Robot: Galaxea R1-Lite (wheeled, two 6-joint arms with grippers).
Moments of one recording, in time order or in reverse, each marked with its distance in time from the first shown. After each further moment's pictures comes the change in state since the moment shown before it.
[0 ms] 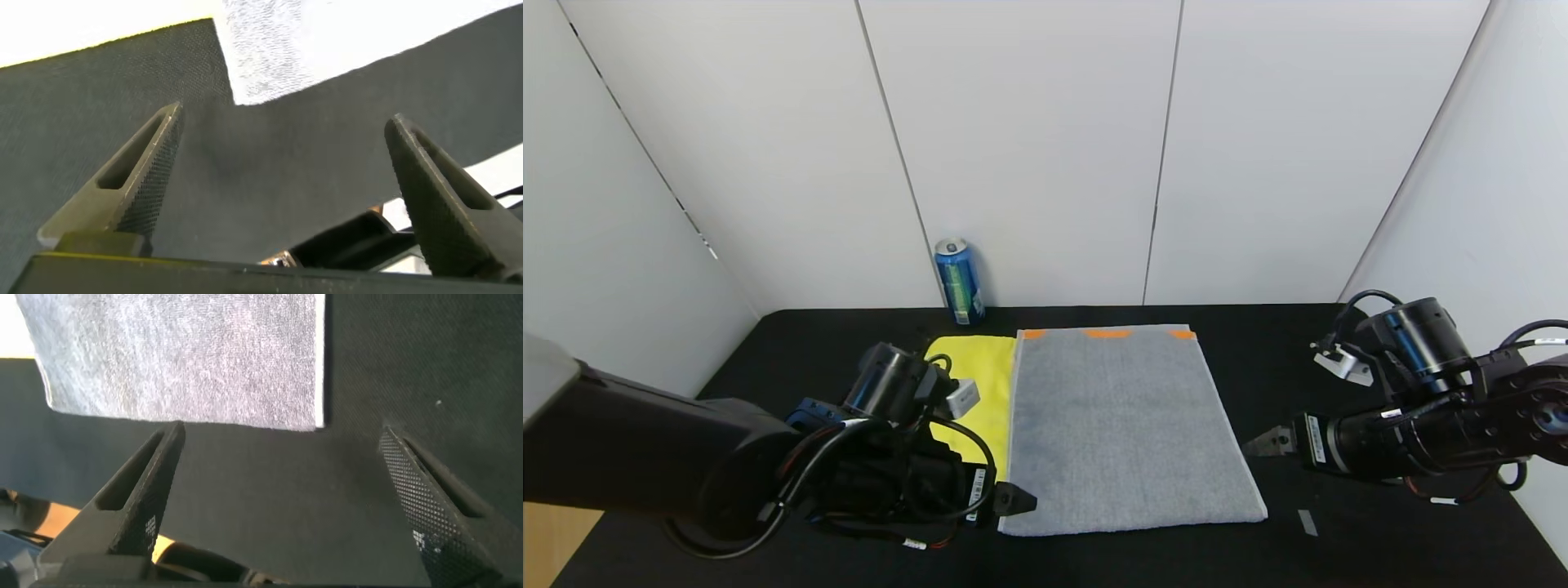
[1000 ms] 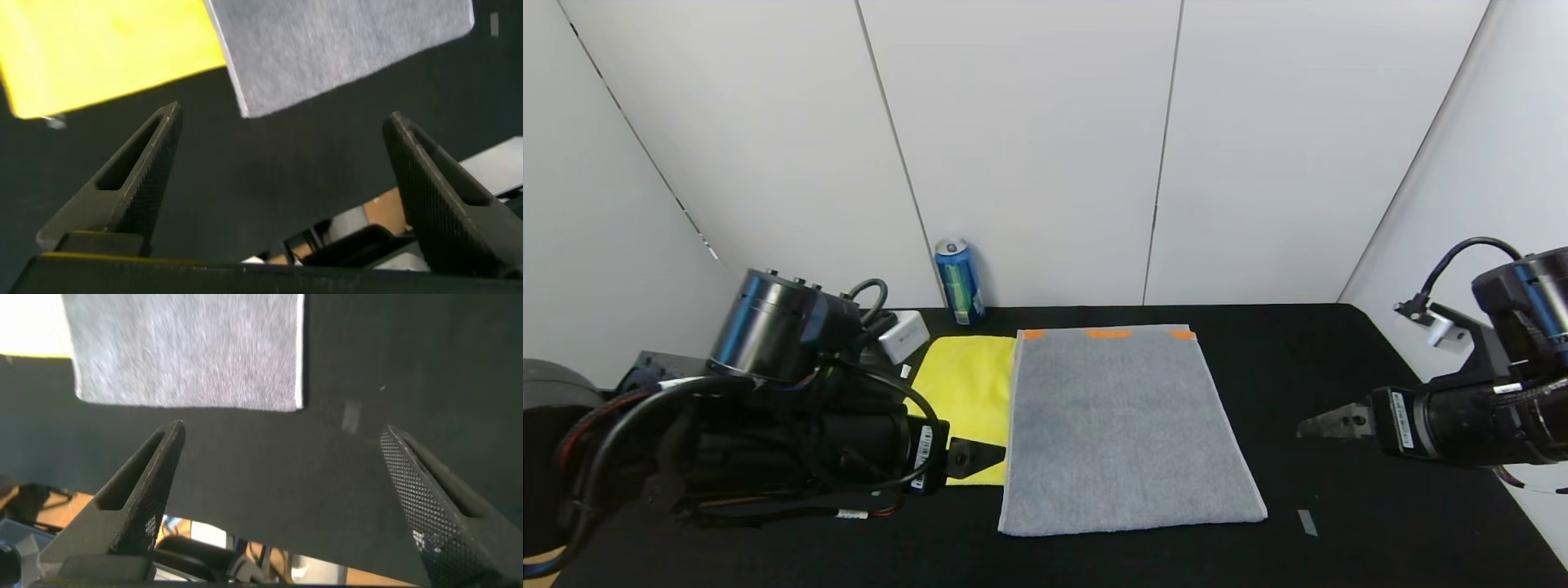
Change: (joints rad) left arm -0.009 -0.265 -0.062 0.152 0.099 0.054; right arm -0.056 -0.213 -0.036 0.176 -0.002 -0.073
